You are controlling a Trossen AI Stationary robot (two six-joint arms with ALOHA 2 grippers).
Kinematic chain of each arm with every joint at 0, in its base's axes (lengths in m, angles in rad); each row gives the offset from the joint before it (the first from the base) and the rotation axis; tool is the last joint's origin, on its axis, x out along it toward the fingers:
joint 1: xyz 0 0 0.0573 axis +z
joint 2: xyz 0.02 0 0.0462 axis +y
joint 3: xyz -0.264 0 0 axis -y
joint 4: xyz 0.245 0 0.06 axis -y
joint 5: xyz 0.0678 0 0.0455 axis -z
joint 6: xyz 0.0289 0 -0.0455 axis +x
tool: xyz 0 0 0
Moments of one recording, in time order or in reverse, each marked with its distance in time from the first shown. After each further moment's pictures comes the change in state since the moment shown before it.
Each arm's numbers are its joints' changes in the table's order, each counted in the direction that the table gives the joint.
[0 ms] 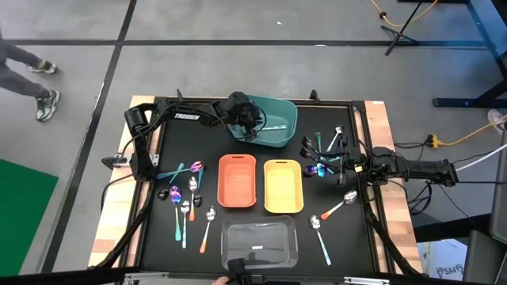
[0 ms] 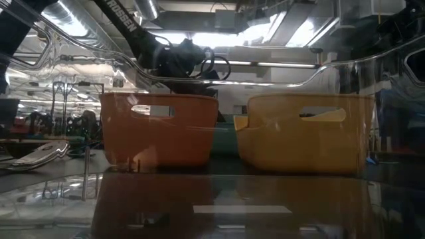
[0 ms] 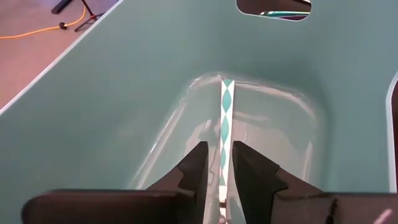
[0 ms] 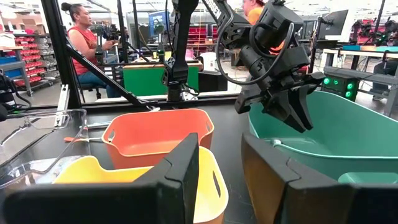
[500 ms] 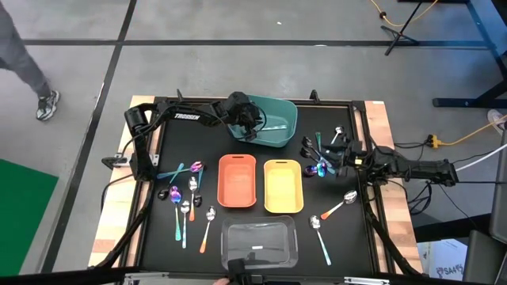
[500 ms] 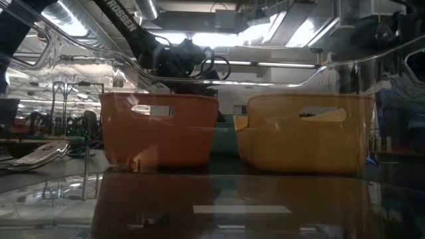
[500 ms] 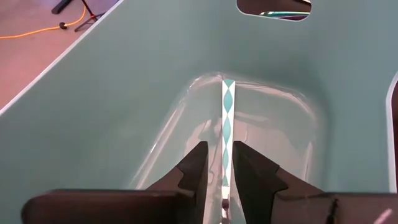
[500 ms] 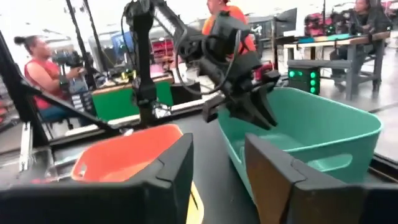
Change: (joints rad) left arm 0.000 0.000 0.000 0.000 0.000 -0.001; right arm 0.000 0.000 0.010 0.045 0.151 0.137
